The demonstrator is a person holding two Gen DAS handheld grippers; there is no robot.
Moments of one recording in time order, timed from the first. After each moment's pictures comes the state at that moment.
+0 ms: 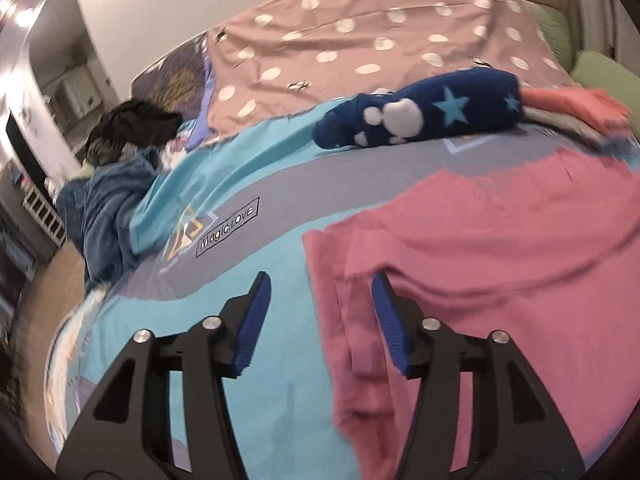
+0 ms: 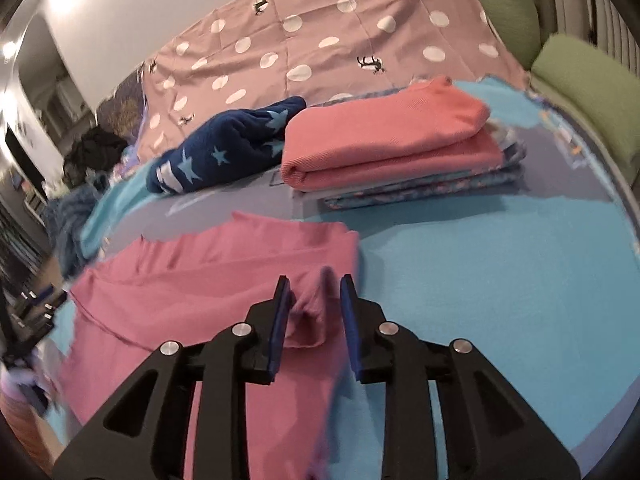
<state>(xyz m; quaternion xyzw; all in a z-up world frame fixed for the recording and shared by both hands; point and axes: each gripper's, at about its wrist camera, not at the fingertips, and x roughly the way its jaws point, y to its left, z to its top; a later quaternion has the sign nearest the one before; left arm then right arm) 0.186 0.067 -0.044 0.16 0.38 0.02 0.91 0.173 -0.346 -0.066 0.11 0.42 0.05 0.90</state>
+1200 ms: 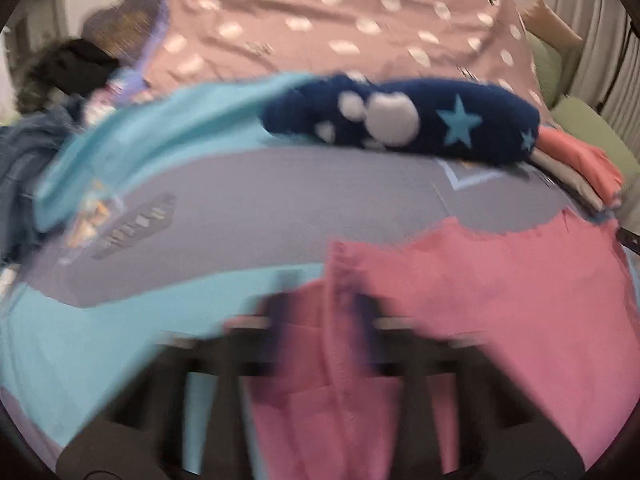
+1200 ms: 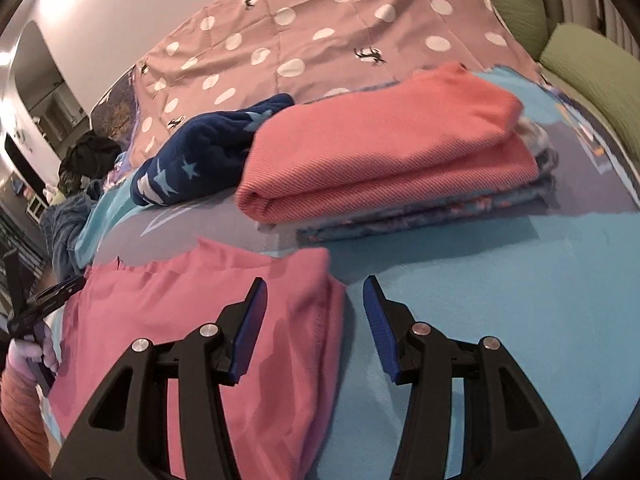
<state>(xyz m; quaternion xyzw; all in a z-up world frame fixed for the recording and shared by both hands) 0.307 0.081 -0.089 0.01 0.45 -0.09 0.89 0.236 -0.356 -0.096 0.15 0.42 0.06 0.89</state>
